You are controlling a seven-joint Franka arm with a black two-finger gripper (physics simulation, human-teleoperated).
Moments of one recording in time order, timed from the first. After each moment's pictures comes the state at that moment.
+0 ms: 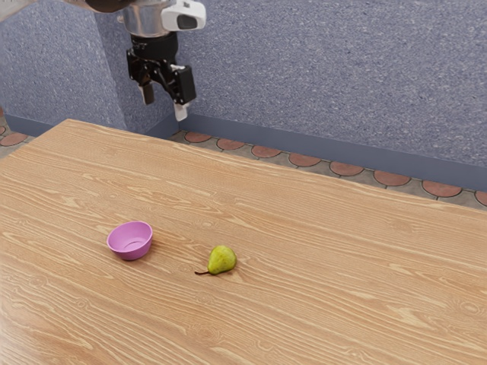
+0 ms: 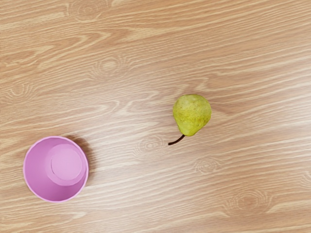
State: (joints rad) arm -0.19 0.10 0.02 -1.33 0.09 1.42 0.06
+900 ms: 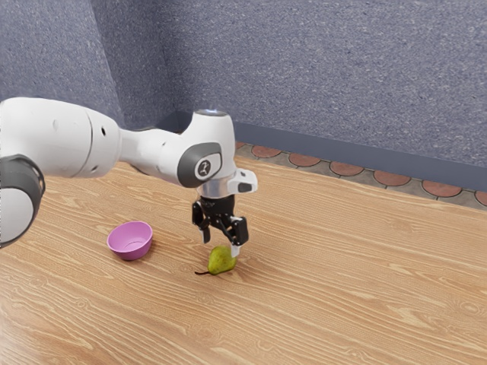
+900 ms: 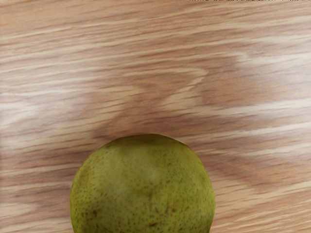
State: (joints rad) arm -0.18 0.45 0.02 -1.77 -0.06 2.05 0.03
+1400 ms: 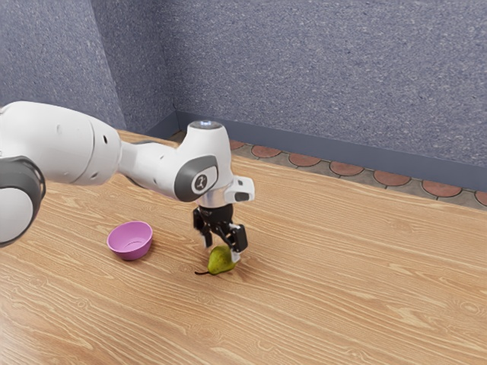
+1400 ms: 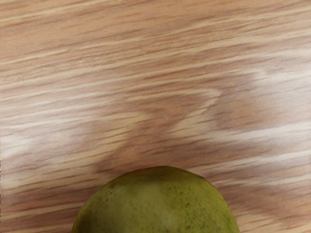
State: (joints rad) arm -0.18 0.45 0.02 -1.85 -0.06 2.20 0.08
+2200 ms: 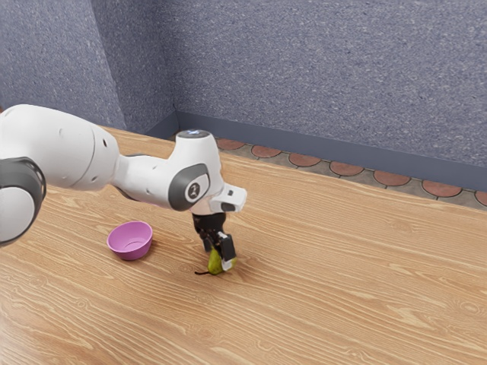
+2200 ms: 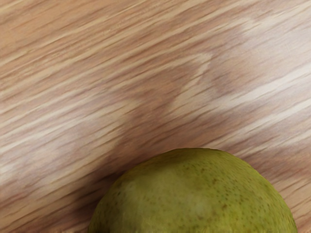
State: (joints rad) arm -0.18 0.45 0.05 -1.91 -0.13 2.28 0.43
